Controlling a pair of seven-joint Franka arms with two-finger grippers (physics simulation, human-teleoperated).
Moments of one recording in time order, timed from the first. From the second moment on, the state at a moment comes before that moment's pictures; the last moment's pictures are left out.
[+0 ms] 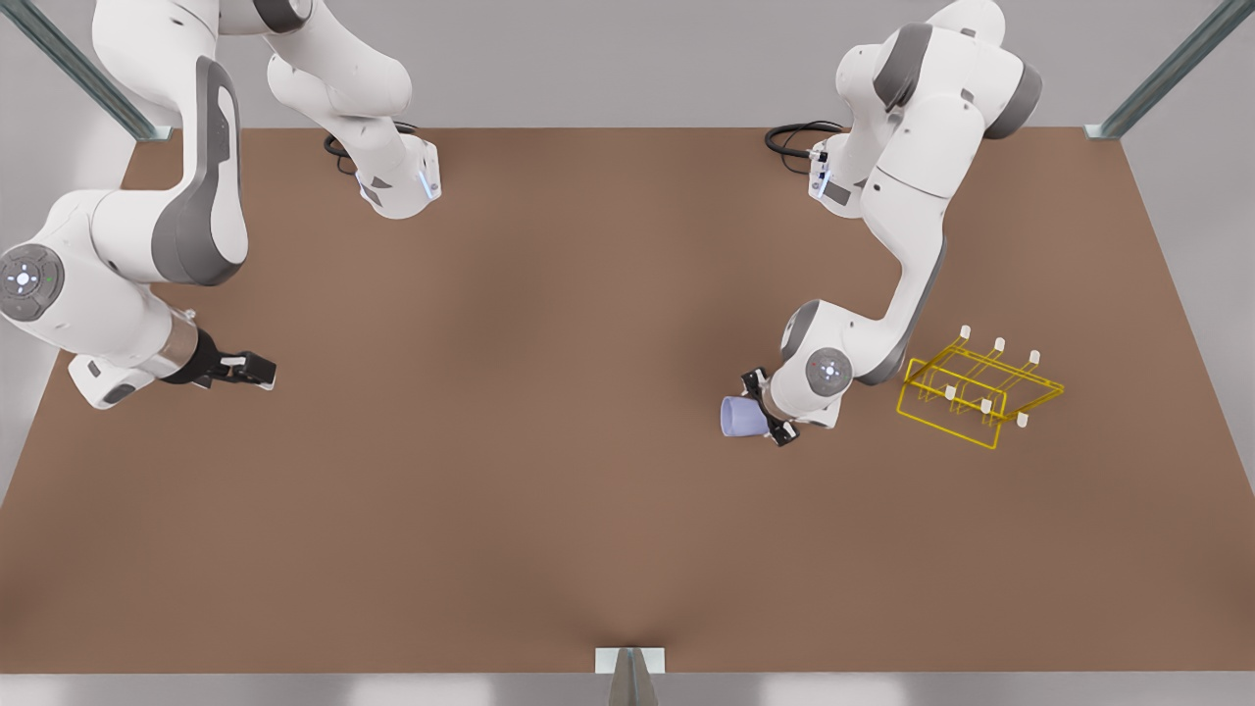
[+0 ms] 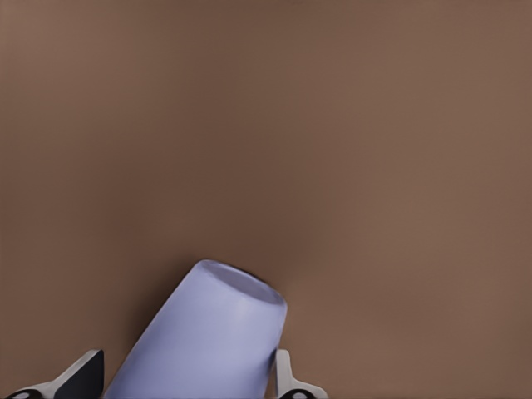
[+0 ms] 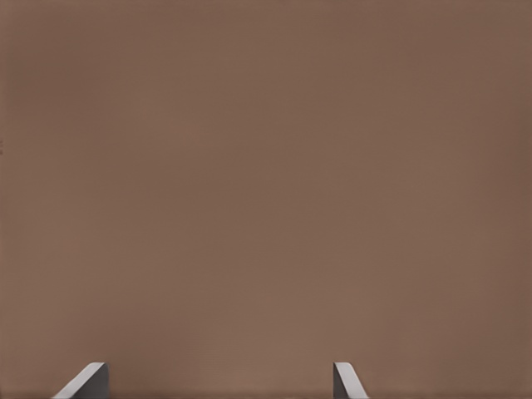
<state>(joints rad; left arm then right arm) -0.22 0.57 -0.20 -1.92 -0.05 2.42 -2.39 -0.10 0.19 0.08 -1.56 -0.01 1.69 0.01</state>
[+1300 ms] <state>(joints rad) -0.22 0.58 -0.23 -1.68 -0.05 2.28 -1.71 -0.11 0.19 0.08 -1.56 -0.01 1.69 0.00</state>
